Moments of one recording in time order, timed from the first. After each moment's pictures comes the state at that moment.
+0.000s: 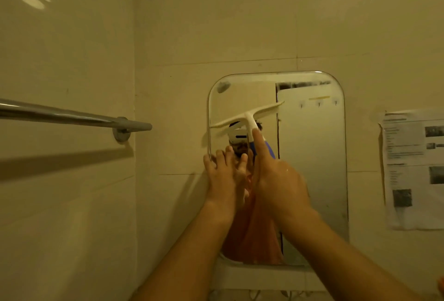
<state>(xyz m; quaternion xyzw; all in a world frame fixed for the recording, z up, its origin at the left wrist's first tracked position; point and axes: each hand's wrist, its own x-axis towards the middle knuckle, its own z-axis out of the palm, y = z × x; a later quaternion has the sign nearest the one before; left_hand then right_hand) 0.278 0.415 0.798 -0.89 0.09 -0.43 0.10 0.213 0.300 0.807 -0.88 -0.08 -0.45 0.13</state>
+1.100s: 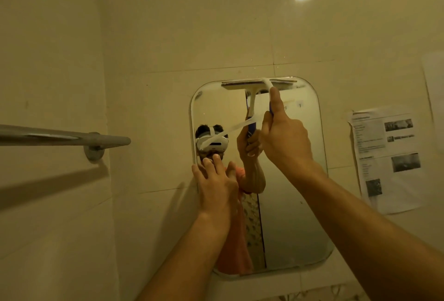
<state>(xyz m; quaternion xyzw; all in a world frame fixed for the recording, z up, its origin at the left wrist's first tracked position) 0.298 0.419 0.796 -0.89 0.11 -0.43 0.09 0.220 0.281 0.887 -0.80 0.01 -0.53 0.27</state>
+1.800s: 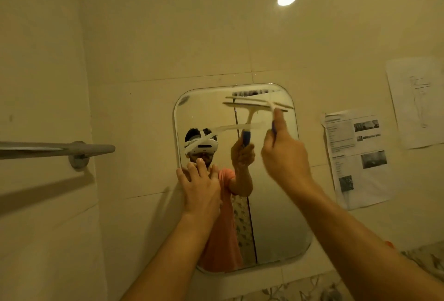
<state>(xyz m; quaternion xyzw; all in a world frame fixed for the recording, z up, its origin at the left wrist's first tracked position) 0.279 0.416 0.800 -0.90 0.09 -0.42 0.12 0.182 0.254 0.857 -0.78 0.02 -0.50 0.37</state>
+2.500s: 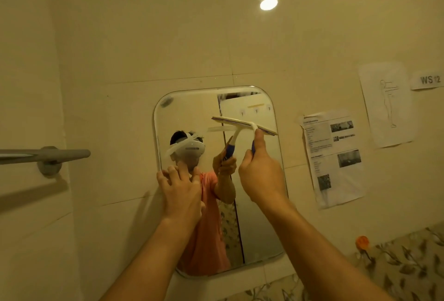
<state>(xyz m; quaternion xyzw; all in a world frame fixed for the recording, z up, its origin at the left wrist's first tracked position) 0.282 0.416 0.797 -0.89 0.08 -0.43 0.14 0.175 0.265 0.834 -0.79 0.06 -0.44 0.42</state>
